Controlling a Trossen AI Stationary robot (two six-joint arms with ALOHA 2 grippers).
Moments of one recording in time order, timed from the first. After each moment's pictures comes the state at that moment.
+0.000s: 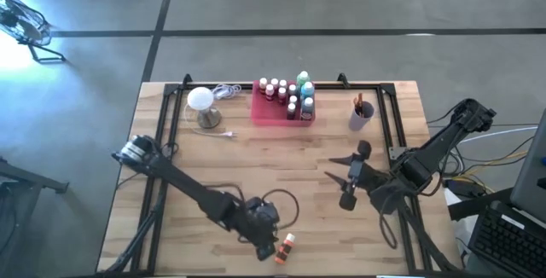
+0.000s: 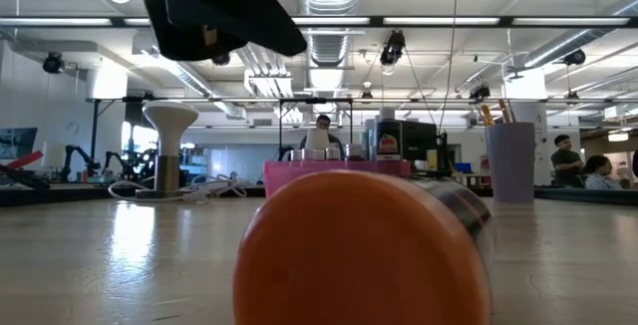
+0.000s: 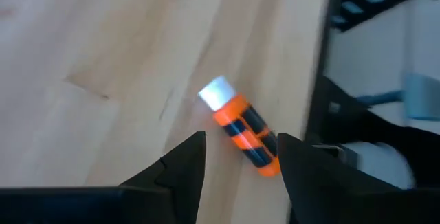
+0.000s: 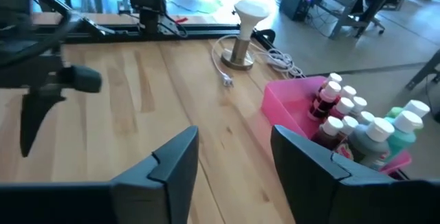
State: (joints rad) left arm -0.53 1.84 1.37 -0.34 -0.15 -0.91; right arm 0.68 1.19 0.99 -0.52 1.00 0.50
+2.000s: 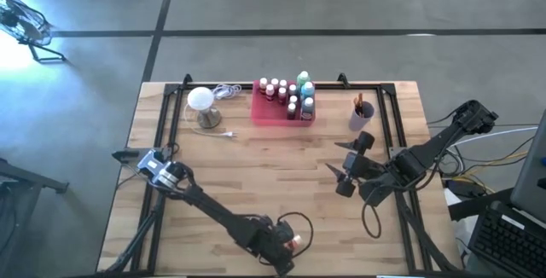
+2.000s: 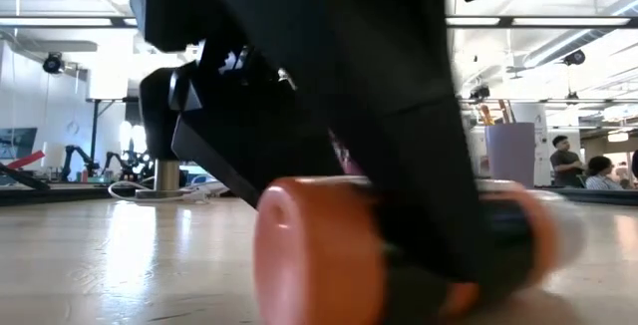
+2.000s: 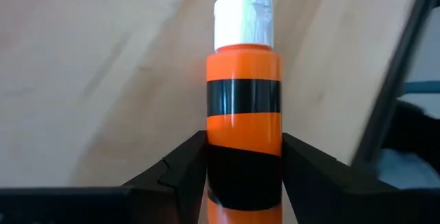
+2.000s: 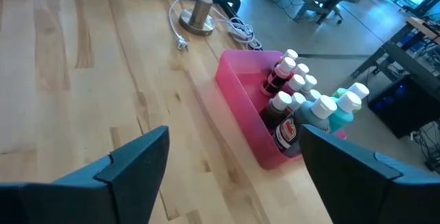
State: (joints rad) left arm -0.57 2.29 1.75 -0.54 -0.14 -1.12; right arm 0.59 1.19 0.99 -0.74 1.00 0.50
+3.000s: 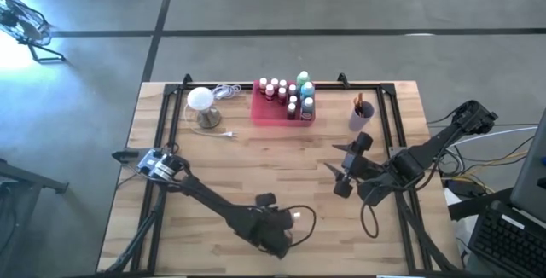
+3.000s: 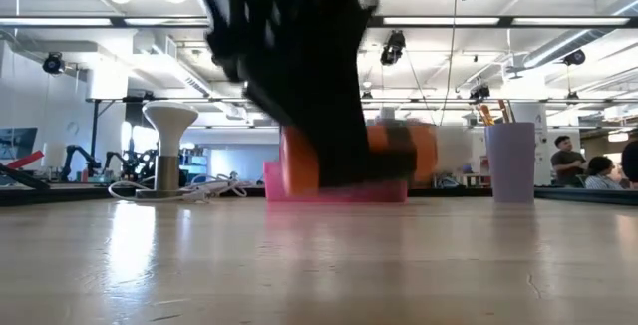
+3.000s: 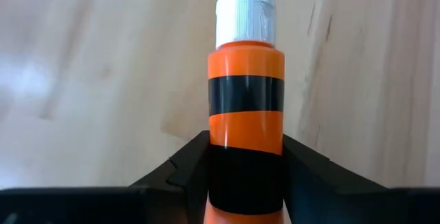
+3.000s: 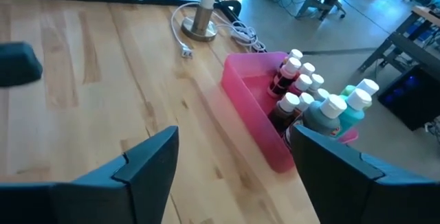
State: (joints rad) left arm -0.53 2.18 1.74 -0.73 -0.43 -0.67; right arm 0.58 1.20 0.99 -0.69 1.00 0.53
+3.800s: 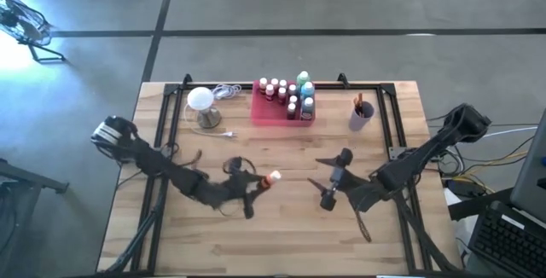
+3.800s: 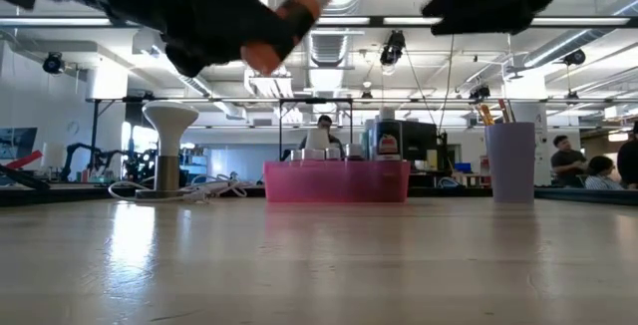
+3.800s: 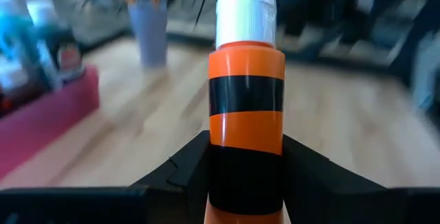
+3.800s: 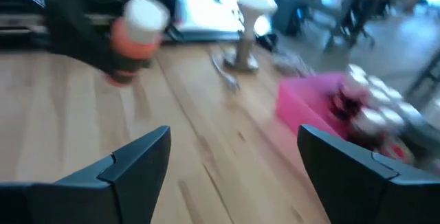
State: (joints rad) left arm -0.49 1.54 0.69 0.55 -0.74 -0.32; right arm 0.58 1.33 0.71 0.05 0.99 0.38
